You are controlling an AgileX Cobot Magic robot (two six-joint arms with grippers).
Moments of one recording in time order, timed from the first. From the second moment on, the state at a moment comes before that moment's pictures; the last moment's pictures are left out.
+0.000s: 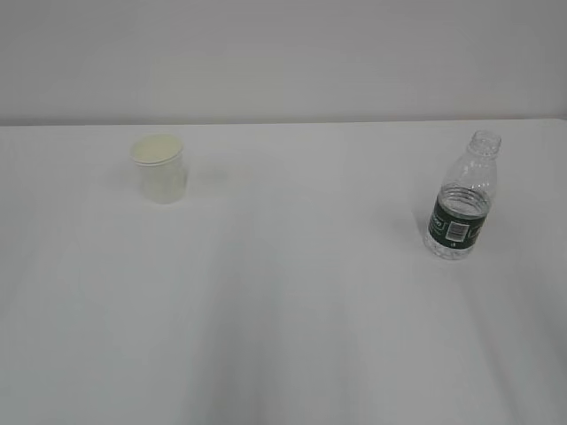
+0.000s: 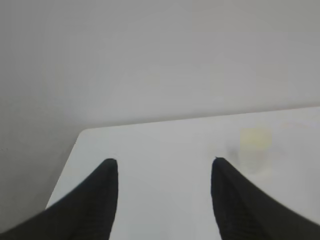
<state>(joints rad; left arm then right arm) -0.02 0.41 -0.72 0.15 0.61 -0.05 0.09 0.40 -0.64 0.09 0.61 -0.06</state>
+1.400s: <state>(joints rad) -0.12 1.12 -0.71 -0.13 -0.12 -0.05 0.09 0.92 -0.56 0.11 -0.08 -0.06</state>
